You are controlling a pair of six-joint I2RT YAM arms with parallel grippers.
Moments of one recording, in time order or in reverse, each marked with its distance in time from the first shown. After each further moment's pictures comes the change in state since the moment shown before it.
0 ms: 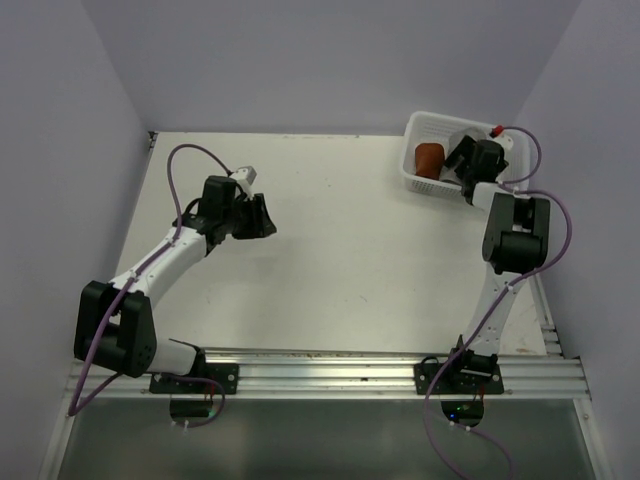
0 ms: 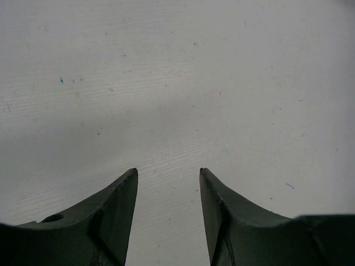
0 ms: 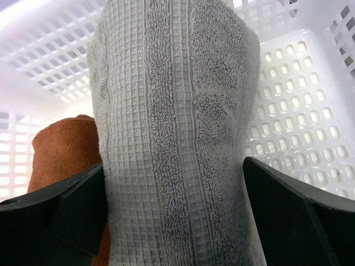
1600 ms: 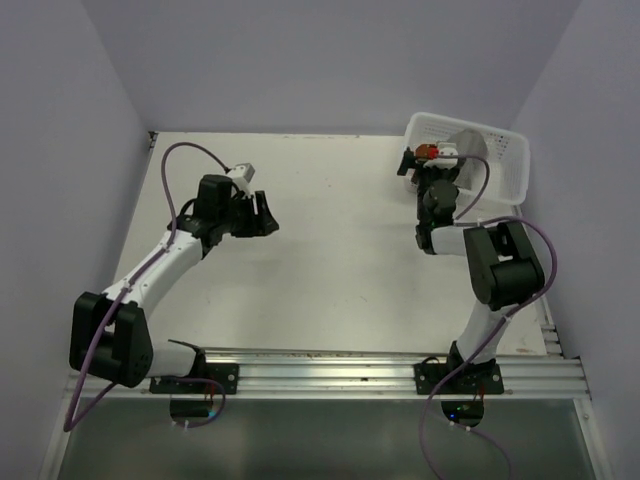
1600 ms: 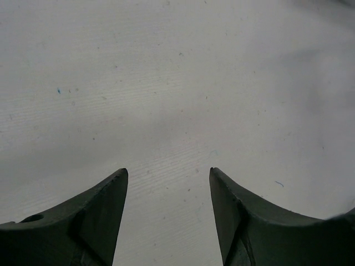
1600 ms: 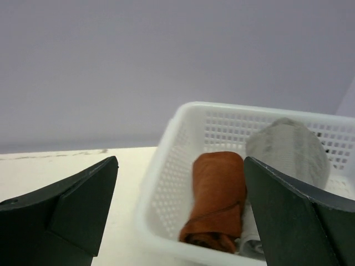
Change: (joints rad) left arm 0.004 -0.045 0.000 0.002 0.034 0.005; right arm 0.349 -0.311 -0.574 0.925 0.169 -0.465
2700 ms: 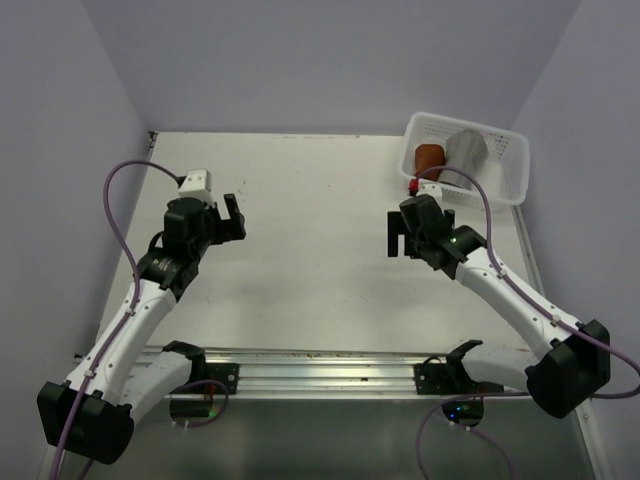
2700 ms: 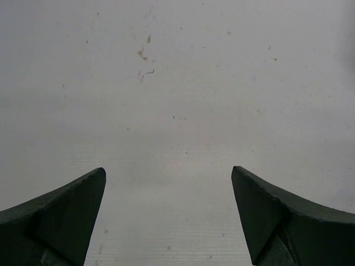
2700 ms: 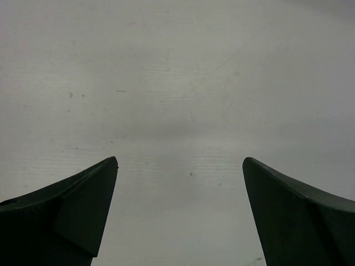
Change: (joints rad) left arm 0.003 -0.417 -0.135 -0.031 -0.444 0.051; right arm 0.344 -0.684 0.128 -1.899 0.117 0.418
